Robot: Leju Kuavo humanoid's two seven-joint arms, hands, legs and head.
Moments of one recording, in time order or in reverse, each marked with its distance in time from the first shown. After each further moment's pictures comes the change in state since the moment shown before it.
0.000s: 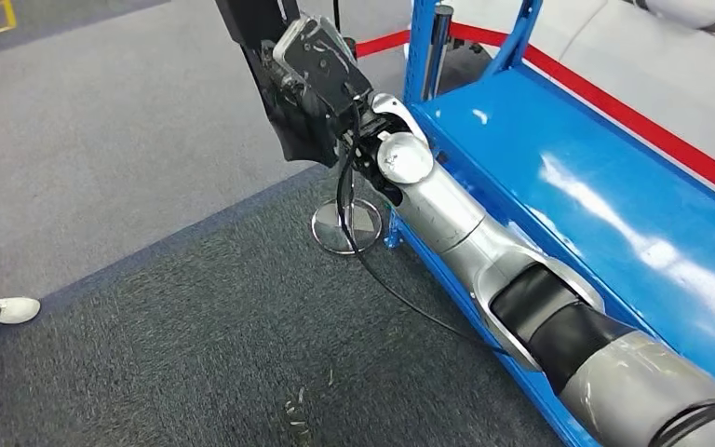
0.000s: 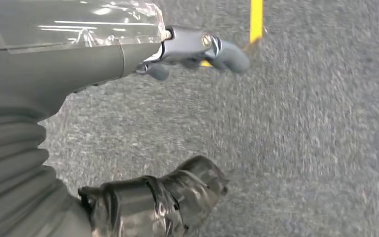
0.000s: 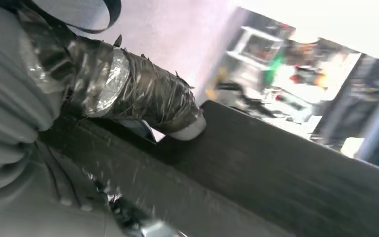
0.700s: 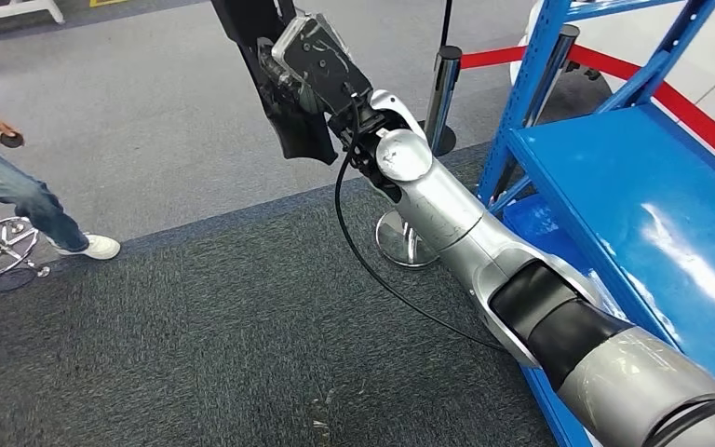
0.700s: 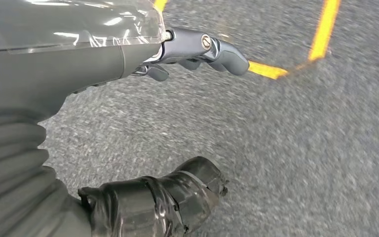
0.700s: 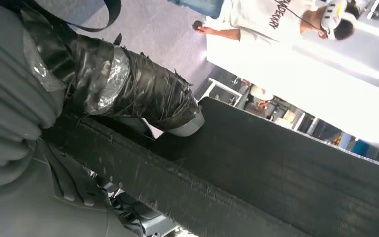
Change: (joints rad) left arm 0.009 -0.019 0.000 0.000 -0.006 -0.001 0.009; right arm 0.001 0.002 -0.001 -0.011 0.000 0.007 0.001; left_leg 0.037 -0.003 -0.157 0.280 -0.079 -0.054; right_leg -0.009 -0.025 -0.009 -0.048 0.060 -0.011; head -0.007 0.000
